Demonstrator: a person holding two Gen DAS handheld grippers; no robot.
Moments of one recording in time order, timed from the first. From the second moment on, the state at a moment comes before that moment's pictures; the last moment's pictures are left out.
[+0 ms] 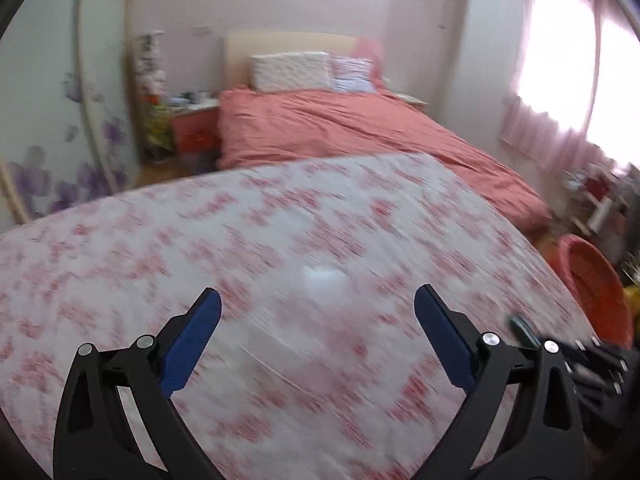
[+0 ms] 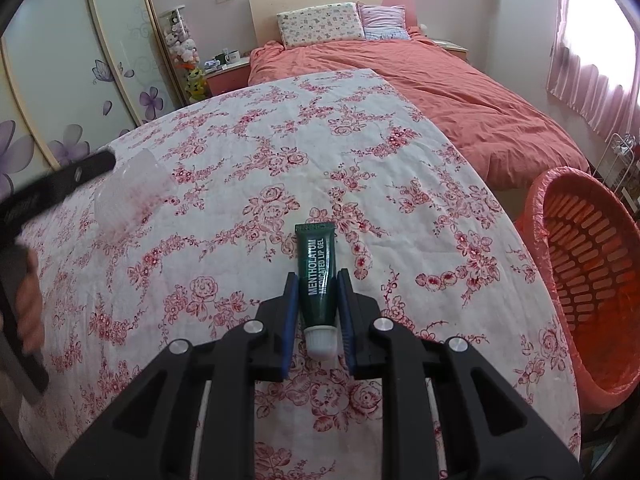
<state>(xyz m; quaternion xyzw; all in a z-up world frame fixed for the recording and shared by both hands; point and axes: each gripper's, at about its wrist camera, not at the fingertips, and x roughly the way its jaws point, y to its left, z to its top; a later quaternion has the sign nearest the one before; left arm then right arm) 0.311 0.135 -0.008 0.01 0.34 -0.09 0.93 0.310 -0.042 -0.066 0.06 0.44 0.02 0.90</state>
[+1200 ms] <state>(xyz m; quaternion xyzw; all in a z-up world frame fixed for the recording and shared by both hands) 0.327 0.102 -0.047 0.03 0.42 -0.11 0.90 0.307 -0.040 -0.065 0.05 0.44 0.02 0.90</state>
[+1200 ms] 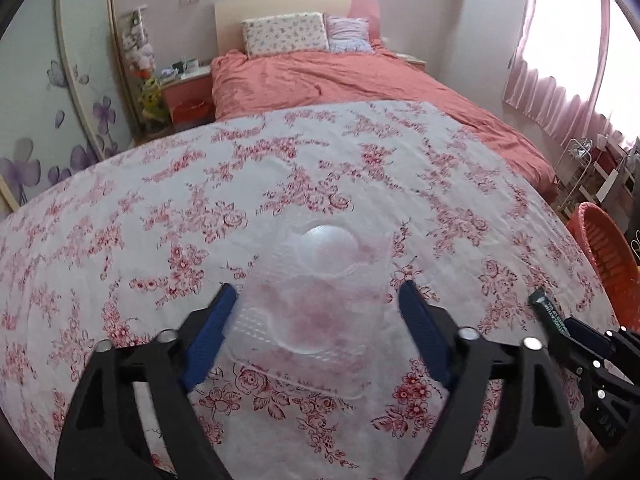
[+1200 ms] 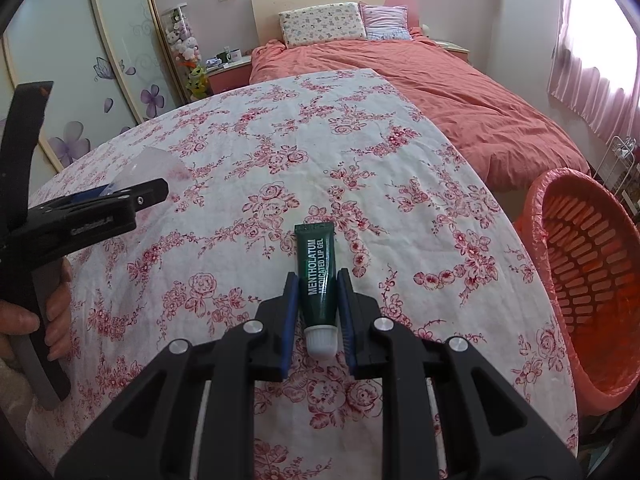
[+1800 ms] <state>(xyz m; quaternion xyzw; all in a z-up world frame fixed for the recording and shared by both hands) 0.320 0.098 -0.048 0.02 0.42 -0.08 0.90 0.306 -0.041 -0.065 0.04 0.43 0.02 0.90</state>
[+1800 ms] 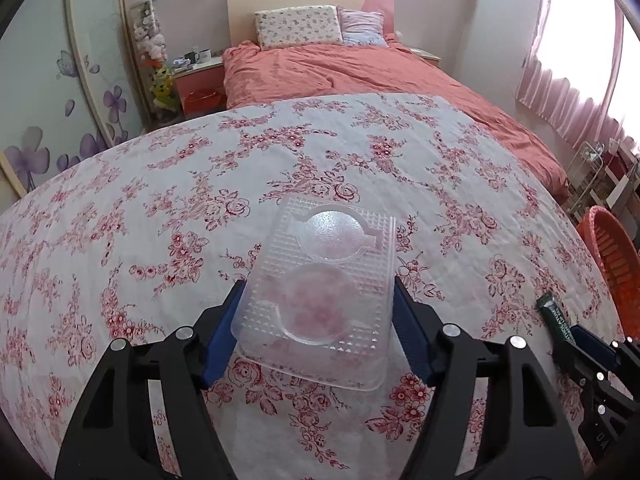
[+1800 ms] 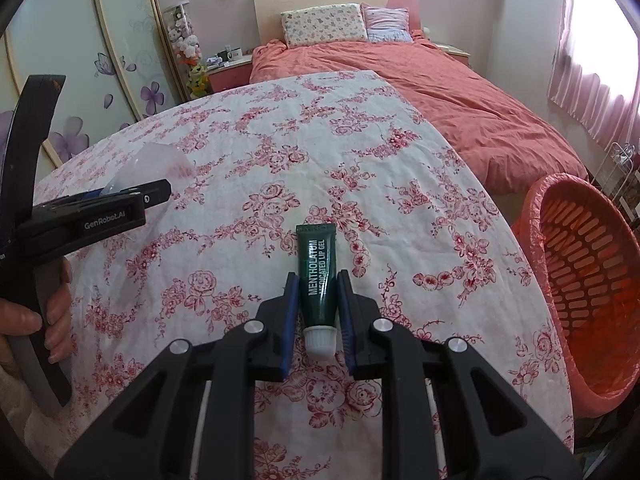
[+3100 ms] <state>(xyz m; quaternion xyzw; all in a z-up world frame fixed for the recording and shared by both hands) 0.184 0.015 0.059 0.01 0.29 -0.16 0.94 0.168 -0.151 0.070 0.10 0.24 -0.06 0.96</state>
